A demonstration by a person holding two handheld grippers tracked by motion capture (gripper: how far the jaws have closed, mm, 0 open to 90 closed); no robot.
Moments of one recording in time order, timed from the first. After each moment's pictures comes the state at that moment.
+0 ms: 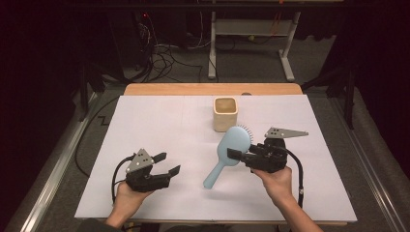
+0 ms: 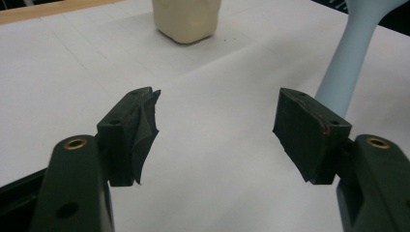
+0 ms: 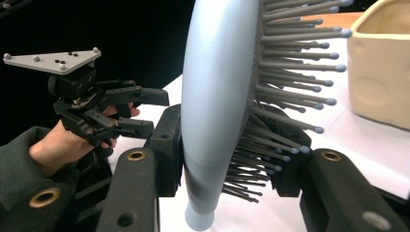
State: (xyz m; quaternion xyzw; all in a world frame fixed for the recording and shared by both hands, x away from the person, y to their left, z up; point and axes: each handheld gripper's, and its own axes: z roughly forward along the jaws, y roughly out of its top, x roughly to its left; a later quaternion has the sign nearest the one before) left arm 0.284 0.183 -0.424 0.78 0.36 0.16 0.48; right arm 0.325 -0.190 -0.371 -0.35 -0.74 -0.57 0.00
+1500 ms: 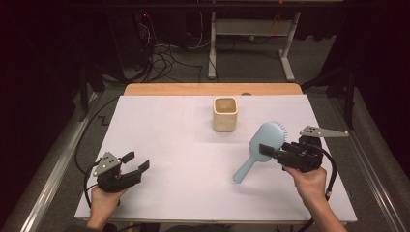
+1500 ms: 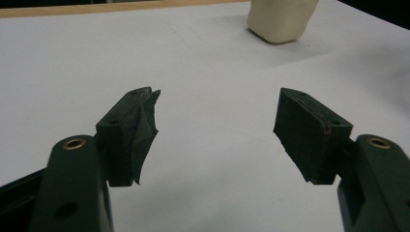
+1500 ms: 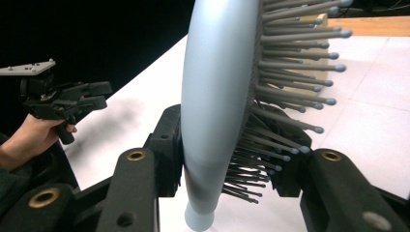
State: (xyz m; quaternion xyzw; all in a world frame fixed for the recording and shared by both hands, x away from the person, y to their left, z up) left arm 0.282 0.255 -0.450 0.72 0.44 0.21 0.48; right arm 0.317 -0.261 -0.355 -0.41 -0.73 -0.54 -0.06
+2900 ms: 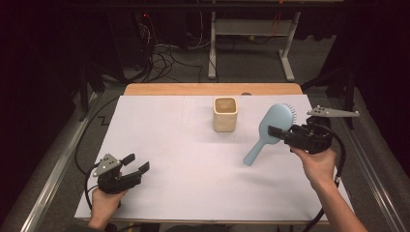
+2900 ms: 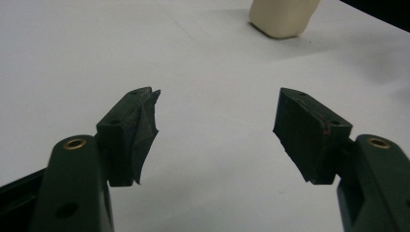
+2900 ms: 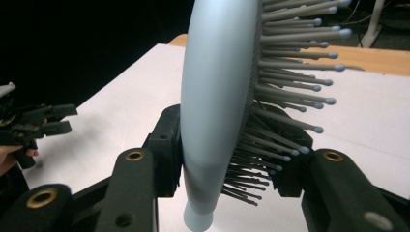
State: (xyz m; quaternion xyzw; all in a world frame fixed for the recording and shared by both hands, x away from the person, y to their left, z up) left arm 0.282 0.257 -0.457 0.72 0.45 0.19 0.49; right arm 0.344 -0.271 -0.318 -0.43 -0.74 -0.51 -0.11
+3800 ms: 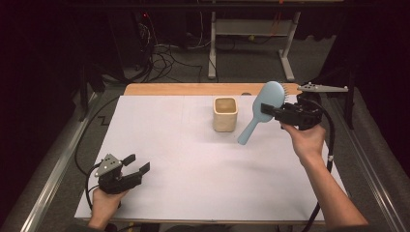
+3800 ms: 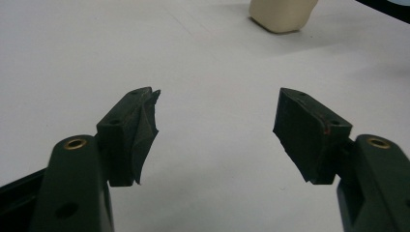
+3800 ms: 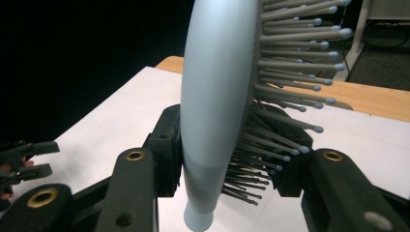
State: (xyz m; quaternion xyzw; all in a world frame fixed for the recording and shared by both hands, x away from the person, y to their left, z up) left arm 0.282 0.256 -0.458 0.73 0.45 0.19 0.48; right arm 0.388 -0.249 -0.291 -0.44 -0.73 -0.51 -0.14
